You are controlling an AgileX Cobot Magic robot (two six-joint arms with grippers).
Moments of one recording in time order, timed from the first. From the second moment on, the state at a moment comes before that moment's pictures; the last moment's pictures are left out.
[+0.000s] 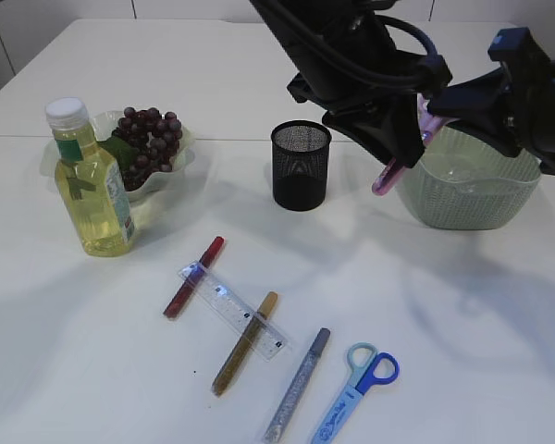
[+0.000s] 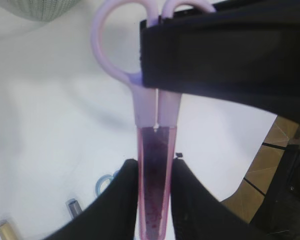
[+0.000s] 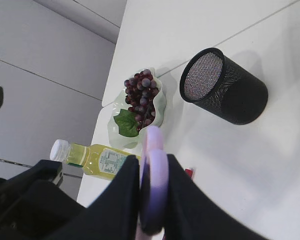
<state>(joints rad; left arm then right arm) -0.73 2.20 -2.22 -0.47 1.24 0.11 0.02 1.40 -0.79 1.79 0.64 -1.13</state>
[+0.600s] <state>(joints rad) -0.73 2.20 -2.22 -0.48 1.24 0.11 0.02 1.40 -0.79 1.79 0.64 -1.13</state>
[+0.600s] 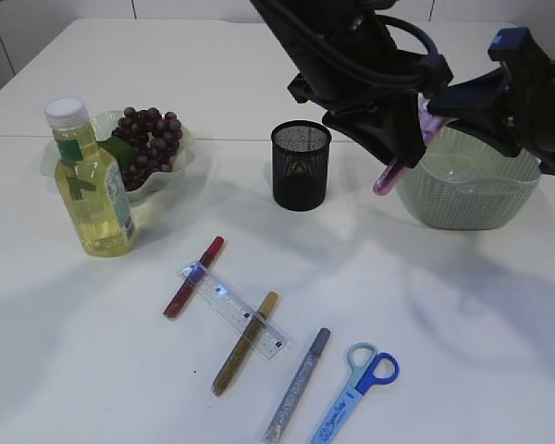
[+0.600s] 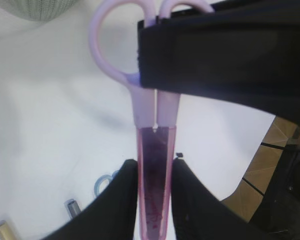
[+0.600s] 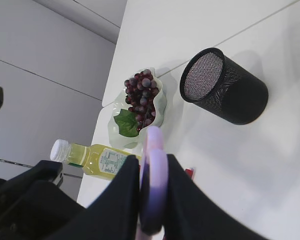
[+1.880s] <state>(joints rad) -0.73 2.20 -2.22 -0.48 1.24 0.11 0.02 1.40 -0.79 1.79 0.64 -1.13</state>
